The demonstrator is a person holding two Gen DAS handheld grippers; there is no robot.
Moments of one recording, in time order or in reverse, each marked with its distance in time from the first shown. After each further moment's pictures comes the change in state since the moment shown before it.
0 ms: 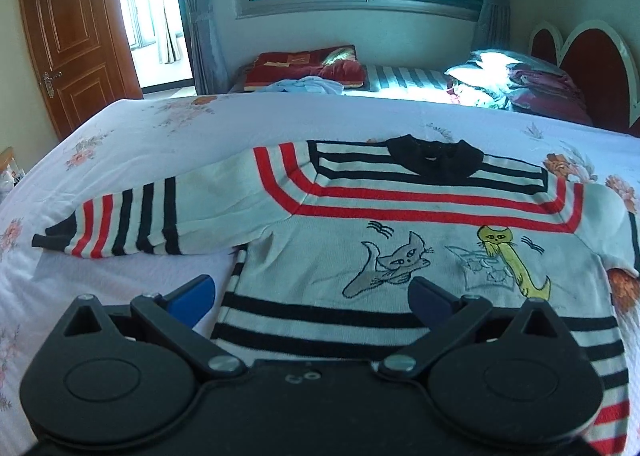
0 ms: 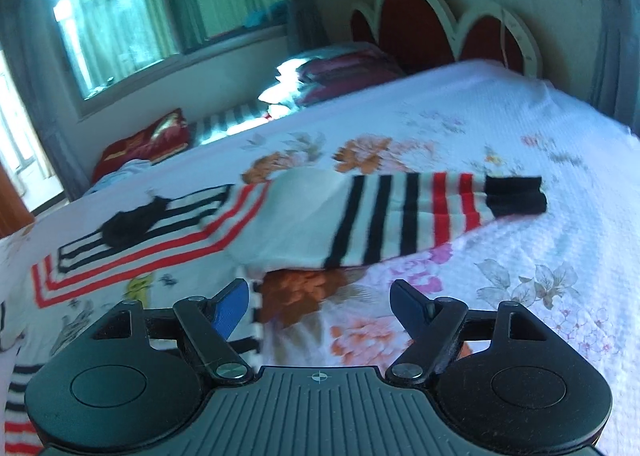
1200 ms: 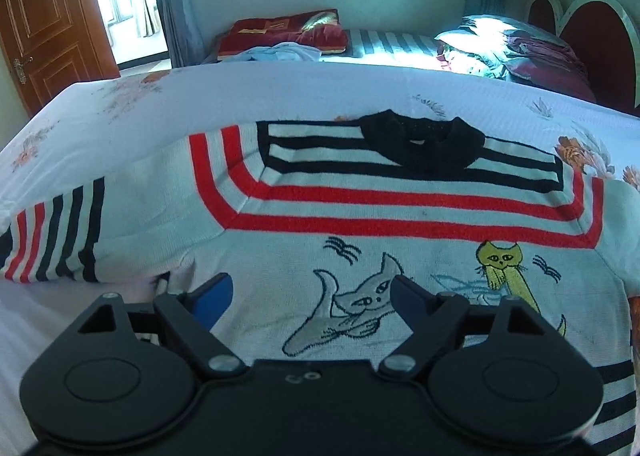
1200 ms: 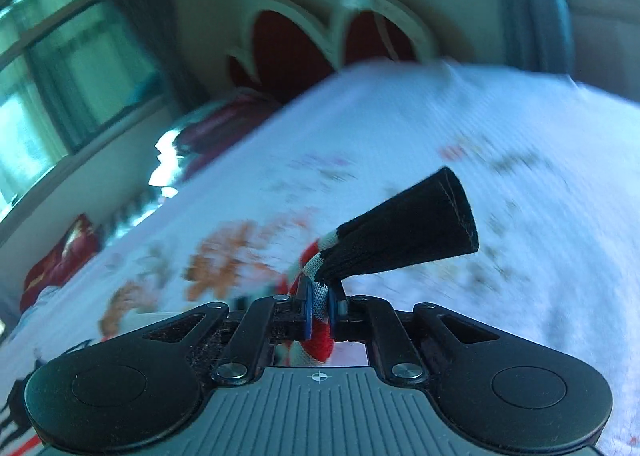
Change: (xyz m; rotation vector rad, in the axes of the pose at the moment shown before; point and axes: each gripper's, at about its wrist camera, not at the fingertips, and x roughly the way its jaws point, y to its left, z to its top) left arm 0.079 -0.038 0.035 0.016 0.104 -0.043; right arm 0.100 -0.104 0.081 0.253 -0.179 -0.151
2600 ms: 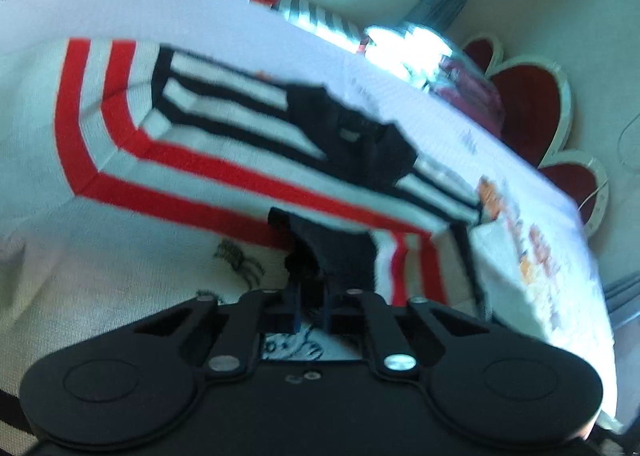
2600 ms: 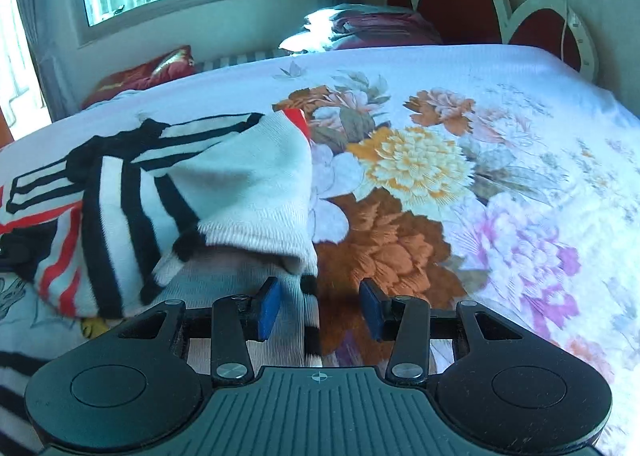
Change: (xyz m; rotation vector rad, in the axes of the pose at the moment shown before) left arm 0.083 0.029 0.014 -0.252 0.084 -0.497; right arm -0.033 0.149 -0.143 -0.445 0.251 0.113
